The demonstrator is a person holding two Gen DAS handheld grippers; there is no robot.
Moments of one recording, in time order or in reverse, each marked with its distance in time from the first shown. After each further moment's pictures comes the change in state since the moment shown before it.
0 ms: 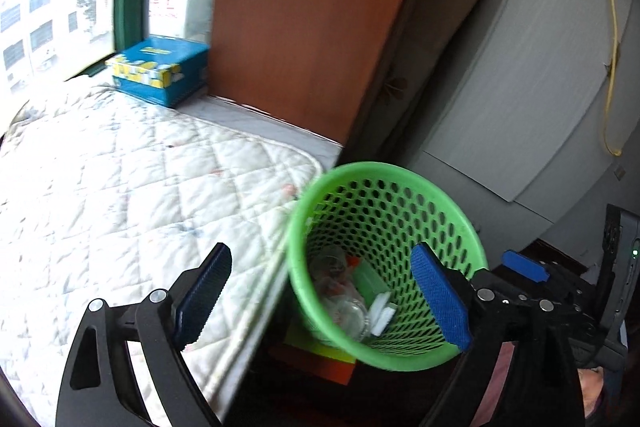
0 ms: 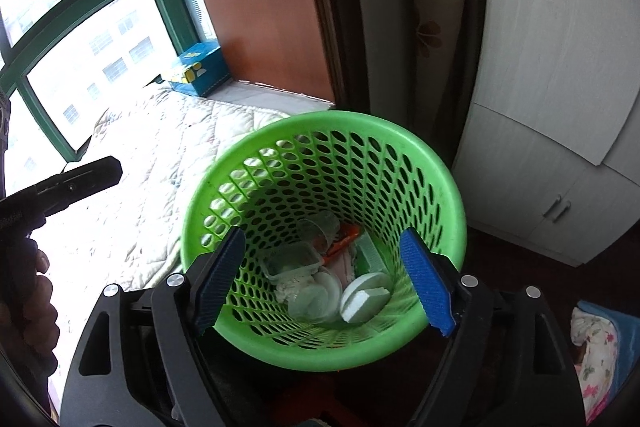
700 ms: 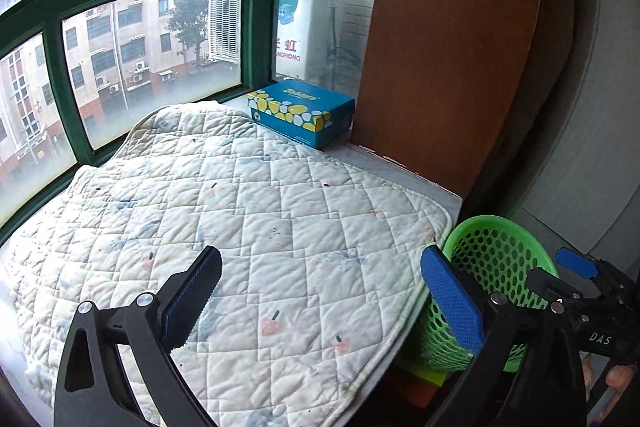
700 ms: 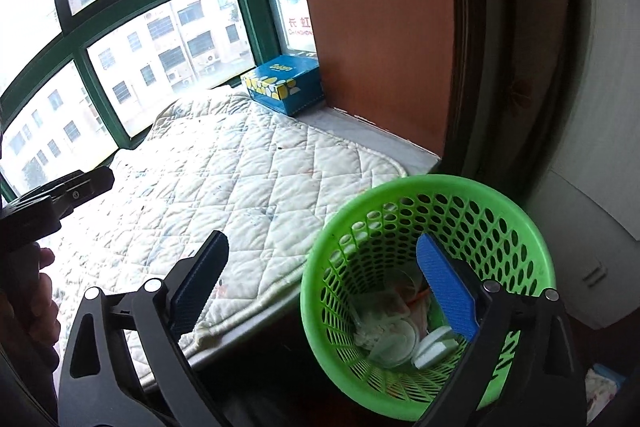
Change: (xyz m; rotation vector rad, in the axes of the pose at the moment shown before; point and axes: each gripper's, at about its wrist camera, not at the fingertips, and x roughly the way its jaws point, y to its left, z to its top) left arm -0.093 0.094 -0.003 -0.104 -0.163 0.333; right arm 0.005 0.105 0.037 -0.164 -0.076 0.161
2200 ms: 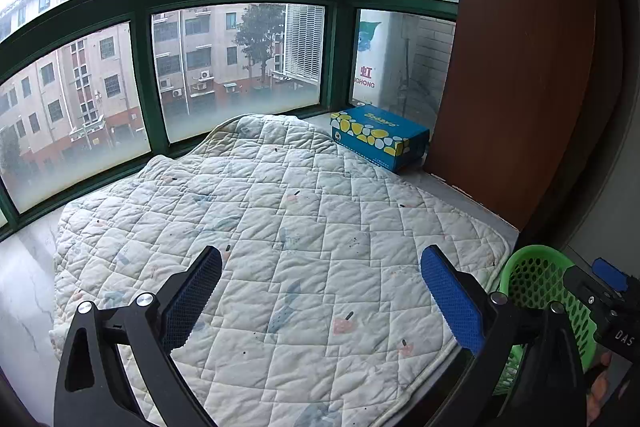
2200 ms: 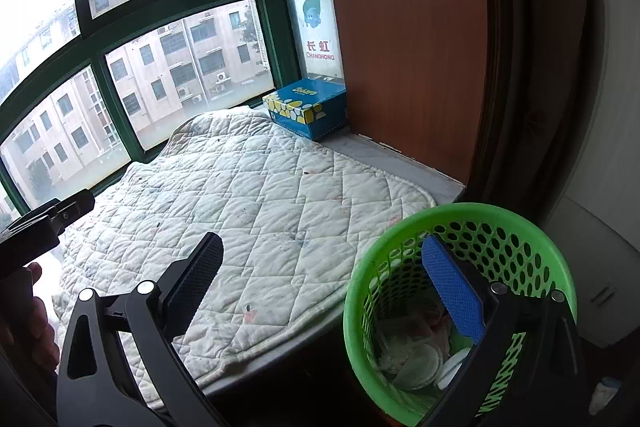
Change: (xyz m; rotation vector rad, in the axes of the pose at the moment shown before) left arm -0.036 0.044 -0.022 -0.105 -0.108 0.219; right arm 0.000 0.034 0.002 -0.028 -0.094 0.024
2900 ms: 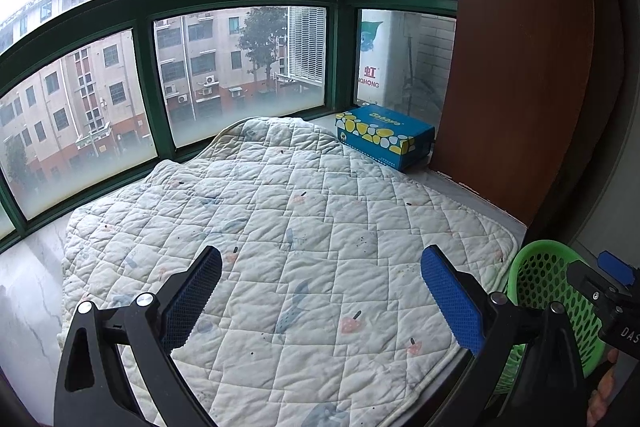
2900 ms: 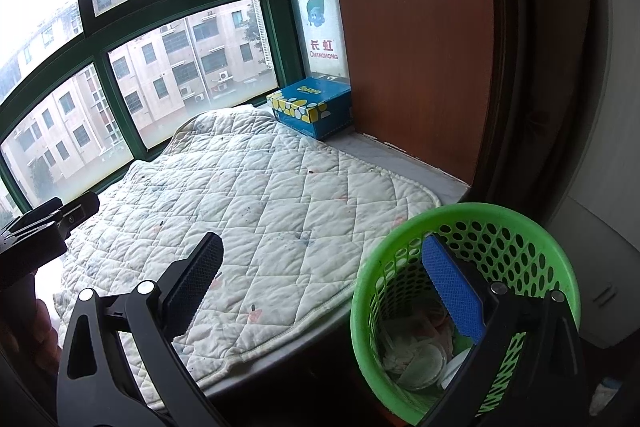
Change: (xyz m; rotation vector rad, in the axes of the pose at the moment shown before) left arm 0.000 -0.002 -0.003 0.021 -0.003 0.028; right arm 0.003 0.003 0.000 -0.005 0.004 0.009
